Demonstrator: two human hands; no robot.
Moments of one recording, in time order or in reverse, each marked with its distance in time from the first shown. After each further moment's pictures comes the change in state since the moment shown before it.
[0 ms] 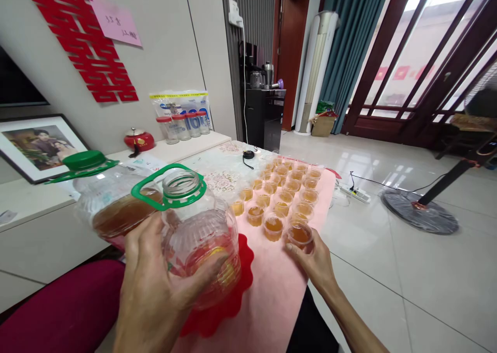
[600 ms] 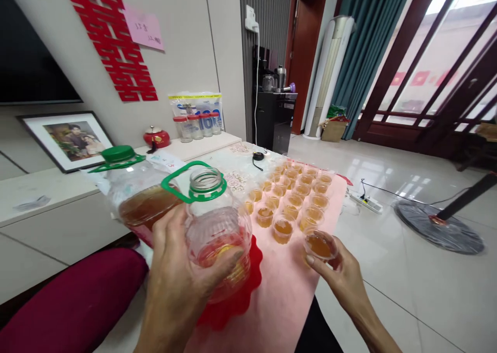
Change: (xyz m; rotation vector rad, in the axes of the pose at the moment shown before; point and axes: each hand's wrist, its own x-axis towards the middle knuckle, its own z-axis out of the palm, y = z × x) left_hand -0.006 -0.010 0.008 -0.038 0.028 0.045; right_hand -0.017 -0.039 -0.032 0.124 -0.064 -0.044
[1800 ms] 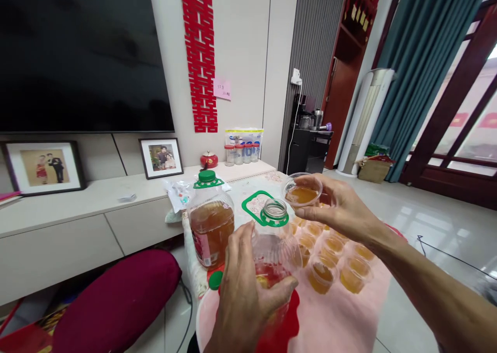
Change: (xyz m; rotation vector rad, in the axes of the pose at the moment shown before) left_hand 0.001 0.032 -0.002 -0.243 -0.236 -0.250; right_hand 0.137 -0.239 0.074 -0.077 -0.526 -0.386
